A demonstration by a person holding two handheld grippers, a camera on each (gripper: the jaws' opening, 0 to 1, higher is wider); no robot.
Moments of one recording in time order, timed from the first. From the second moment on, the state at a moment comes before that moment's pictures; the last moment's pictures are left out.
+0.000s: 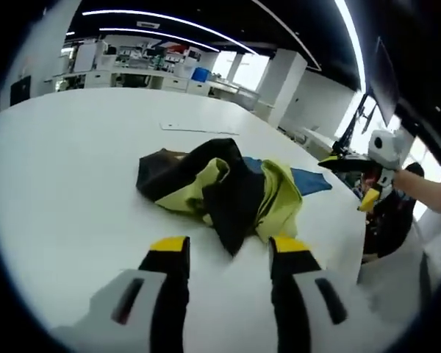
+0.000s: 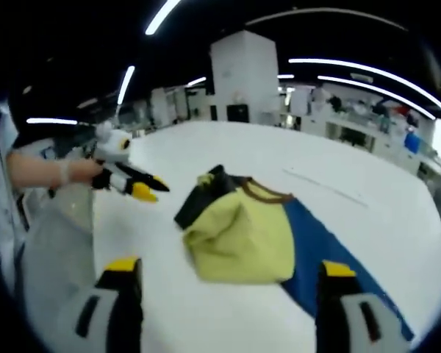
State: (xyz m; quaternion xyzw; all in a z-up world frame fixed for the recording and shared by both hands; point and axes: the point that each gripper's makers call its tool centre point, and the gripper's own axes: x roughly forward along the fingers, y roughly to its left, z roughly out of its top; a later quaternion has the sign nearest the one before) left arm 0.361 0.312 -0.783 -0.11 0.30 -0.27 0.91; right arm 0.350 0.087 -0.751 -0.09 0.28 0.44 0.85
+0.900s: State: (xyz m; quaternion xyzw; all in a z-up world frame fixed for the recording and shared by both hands) left arm 0.398 0.292 -0.792 -0.15 0.31 -0.26 0.90; right arm 0.320 0.038 -0.764 -0.08 0.32 0.39 0.86
